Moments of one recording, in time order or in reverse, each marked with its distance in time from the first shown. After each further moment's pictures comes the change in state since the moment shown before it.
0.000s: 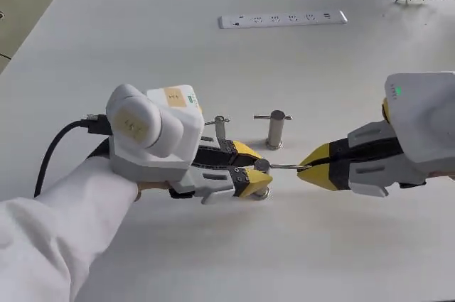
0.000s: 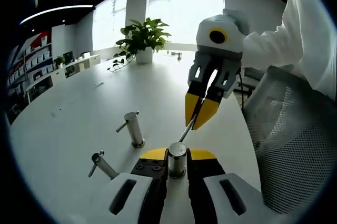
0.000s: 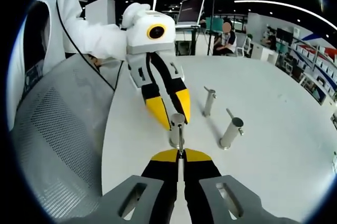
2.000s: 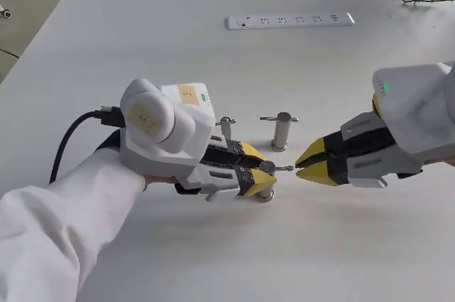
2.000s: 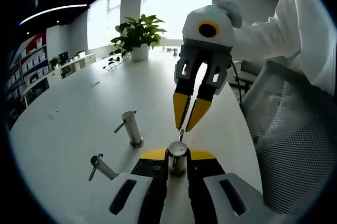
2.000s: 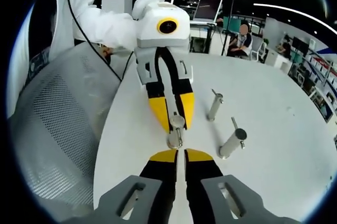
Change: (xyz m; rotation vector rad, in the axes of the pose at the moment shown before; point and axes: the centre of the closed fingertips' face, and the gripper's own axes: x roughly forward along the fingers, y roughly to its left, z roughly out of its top) left arm 0.003 0.000 -0.003 0.027 0.037 -0.032; right arm 0.007 -0.003 0.002 -0.128 0.044 0.082
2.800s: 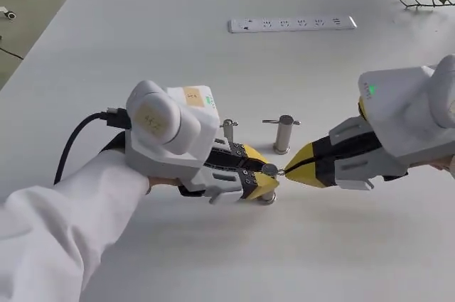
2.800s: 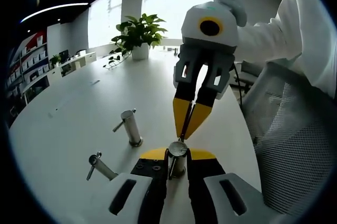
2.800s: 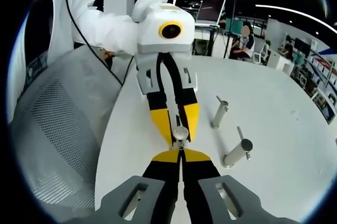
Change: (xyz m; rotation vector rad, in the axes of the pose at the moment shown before) left arm 0.001 -0.002 0.000 -0.013 0.002 -0.001; right arm 0.009 0.004 0.015 -0.005 -0.019 0.025
